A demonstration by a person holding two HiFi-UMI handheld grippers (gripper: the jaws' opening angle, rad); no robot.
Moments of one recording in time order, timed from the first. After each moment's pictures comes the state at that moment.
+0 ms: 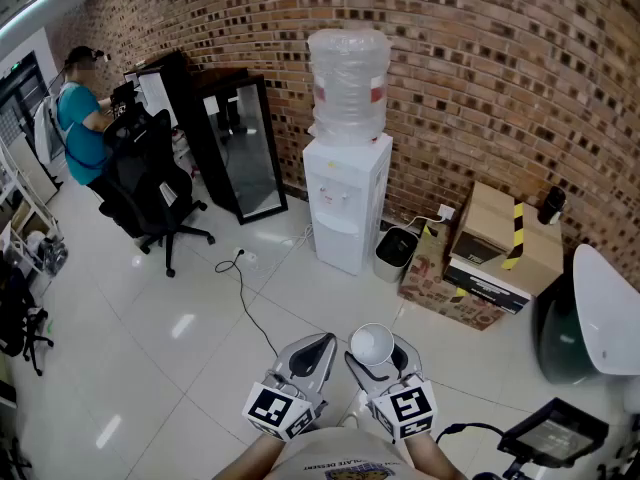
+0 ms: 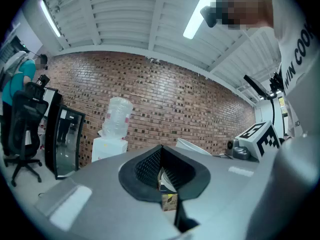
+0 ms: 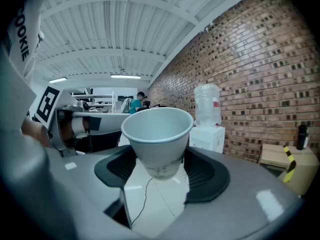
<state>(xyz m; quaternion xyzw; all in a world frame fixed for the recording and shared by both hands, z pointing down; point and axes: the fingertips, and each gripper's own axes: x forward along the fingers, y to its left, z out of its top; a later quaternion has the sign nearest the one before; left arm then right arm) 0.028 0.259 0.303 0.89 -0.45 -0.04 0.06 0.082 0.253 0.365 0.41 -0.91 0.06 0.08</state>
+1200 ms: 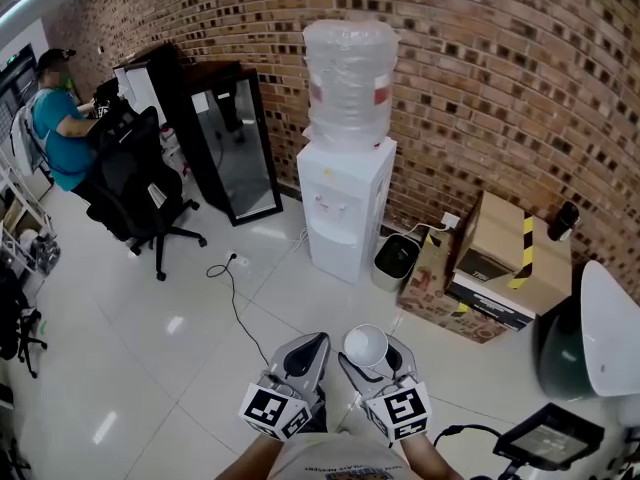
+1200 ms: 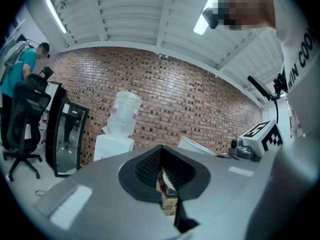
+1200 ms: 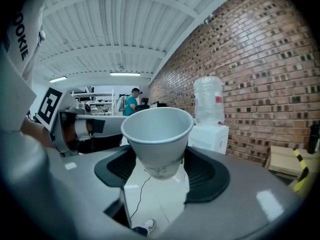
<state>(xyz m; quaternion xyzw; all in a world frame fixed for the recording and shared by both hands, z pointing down) 0.022 0.151 0.340 0.88 -0.47 -0.05 0.08 0.077 0.151 0.388 0.40 -0.91 0.06 0.10</state>
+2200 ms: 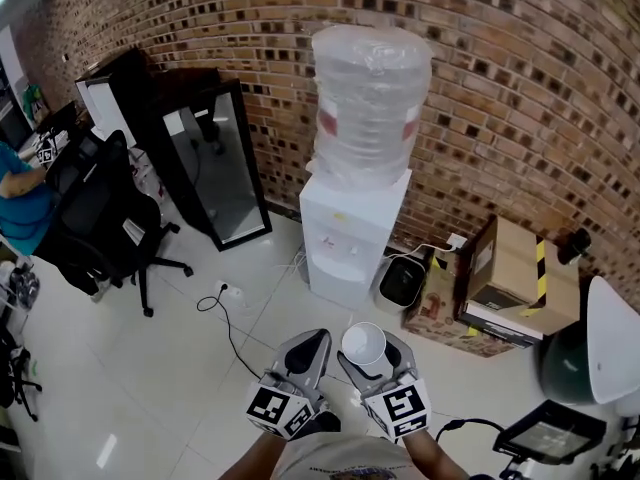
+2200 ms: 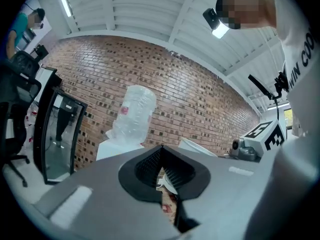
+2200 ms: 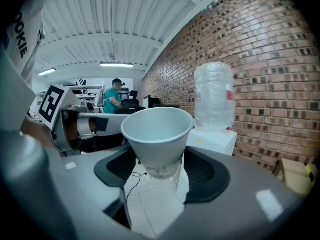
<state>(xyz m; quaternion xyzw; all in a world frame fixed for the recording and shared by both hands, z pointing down) -0.073 -0.054 0.329 0.89 -0.44 -0.07 0.10 -0.020 -0.044 0.380 0.43 -0.89 0.06 0.13</state>
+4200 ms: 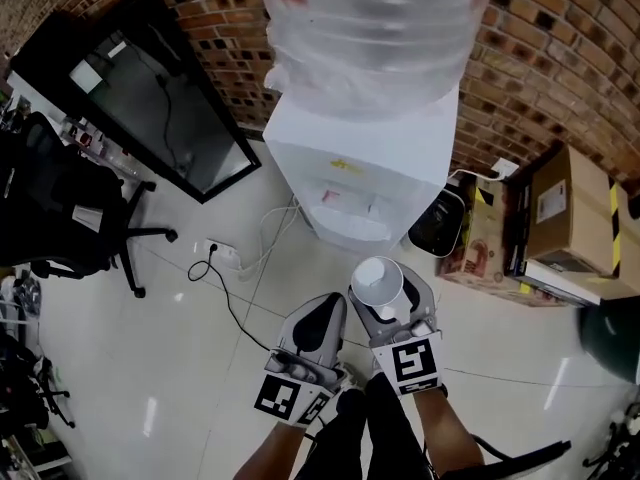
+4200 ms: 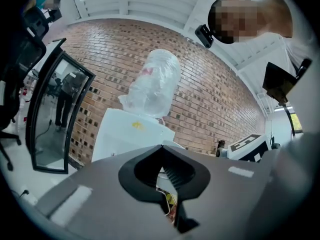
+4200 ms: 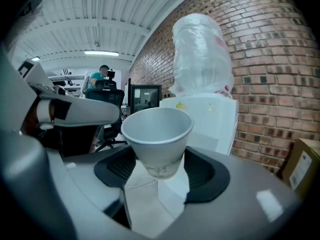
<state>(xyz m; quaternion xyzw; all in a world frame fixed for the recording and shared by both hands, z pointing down) -0.062 -0.230 0.504 0.88 -0.44 -0.06 0.15 -0.011 -0.257 0.568 0.49 -0.86 0.07 0.14</state>
